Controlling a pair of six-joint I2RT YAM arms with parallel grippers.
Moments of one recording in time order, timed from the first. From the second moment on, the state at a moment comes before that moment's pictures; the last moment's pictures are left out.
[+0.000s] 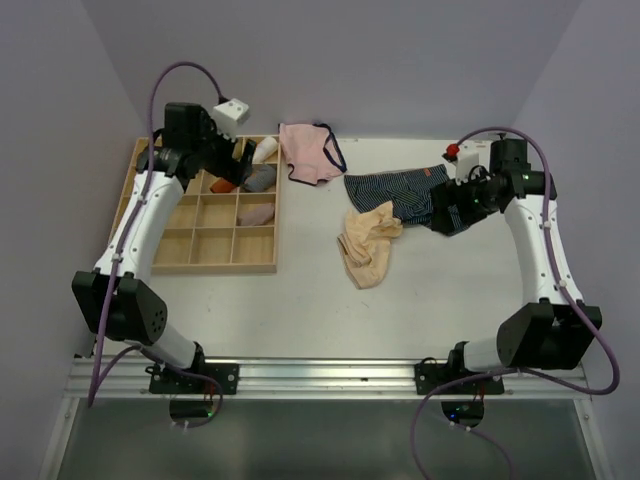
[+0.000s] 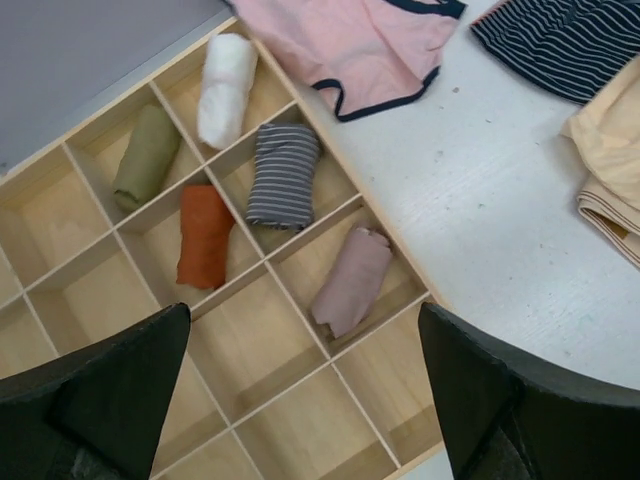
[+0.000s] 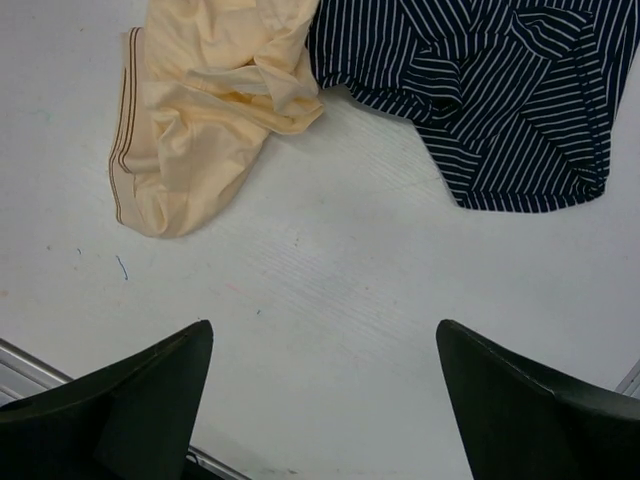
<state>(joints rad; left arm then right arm) -0.09 1.56 1.61 -0.70 0.30 0.31 -0.08 1.39 1.42 -1.08 -0.37 -0.43</state>
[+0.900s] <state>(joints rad) -0.75 2.06 1.59 -0.45 0.34 0.29 -0.02 2.03 1.58 -0.66 -0.39 -0.07</state>
